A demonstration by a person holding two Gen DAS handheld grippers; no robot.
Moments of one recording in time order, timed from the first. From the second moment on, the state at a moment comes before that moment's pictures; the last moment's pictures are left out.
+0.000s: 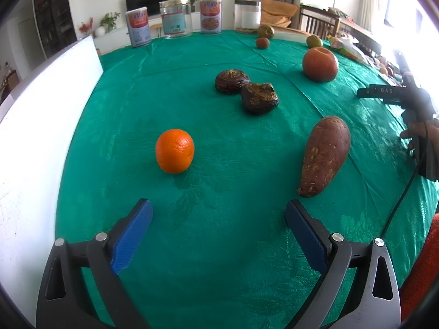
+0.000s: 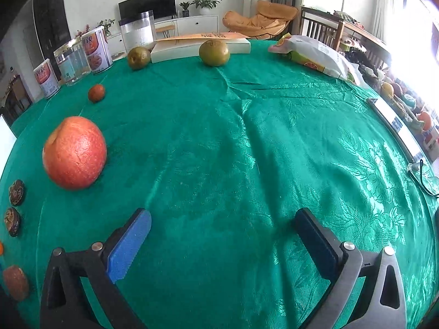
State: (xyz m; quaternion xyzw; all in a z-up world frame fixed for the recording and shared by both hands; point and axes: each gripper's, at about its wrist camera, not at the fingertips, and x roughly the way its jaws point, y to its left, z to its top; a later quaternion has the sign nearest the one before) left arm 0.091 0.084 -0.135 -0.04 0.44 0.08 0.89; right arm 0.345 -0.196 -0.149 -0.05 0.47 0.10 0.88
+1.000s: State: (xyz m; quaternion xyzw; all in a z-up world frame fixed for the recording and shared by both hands) left arm 0.091 0.086 -0.135 -0.04 0.44 0.08 0.89; right arm 0.345 -0.196 -0.149 -0.05 0.47 0.10 0.88
